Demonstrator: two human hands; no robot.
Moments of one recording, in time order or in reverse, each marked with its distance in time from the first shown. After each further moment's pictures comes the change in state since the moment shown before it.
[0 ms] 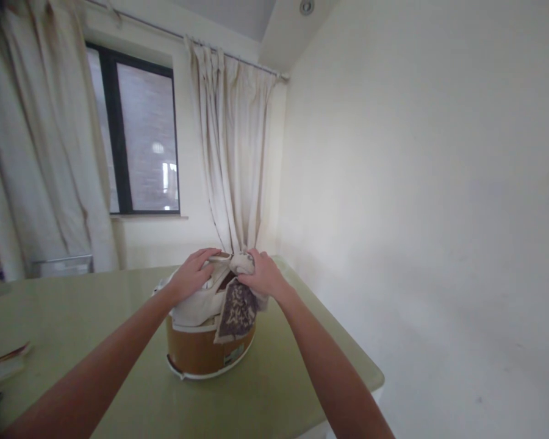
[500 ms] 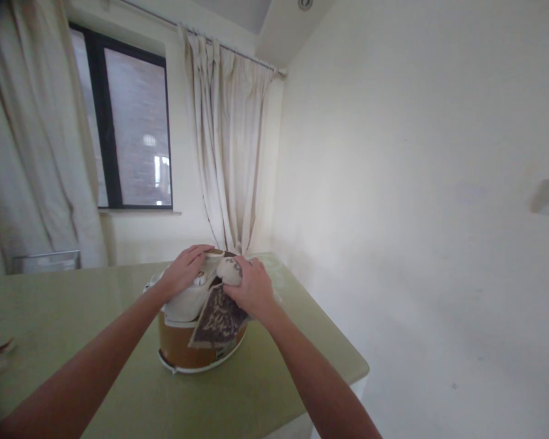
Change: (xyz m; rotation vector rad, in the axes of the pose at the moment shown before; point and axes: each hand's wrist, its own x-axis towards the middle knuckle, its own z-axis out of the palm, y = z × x) left_hand 0.000 0.000 0.000 -0.068 0.034 -0.036; right_hand -0.036 -0.028 0.012 -0.075 0.115 0.064
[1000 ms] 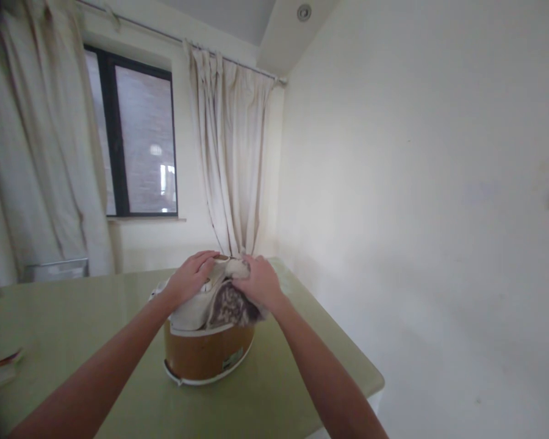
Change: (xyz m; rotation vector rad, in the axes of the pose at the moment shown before) left_hand -0.002 0.014 -0.005 0.057 -0.007 -0.003; right_hand 0.025 0.005 -0.005 -0.006 -0.045 0.027
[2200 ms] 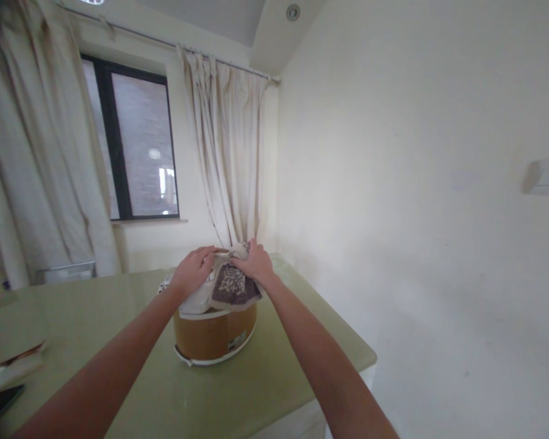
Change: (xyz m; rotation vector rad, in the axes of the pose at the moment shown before) left_hand -0.008 0.014 -0.008 0.142 0.073 0.059; right_hand 0.033 0.006 0.022 0.078 0.083 0.171
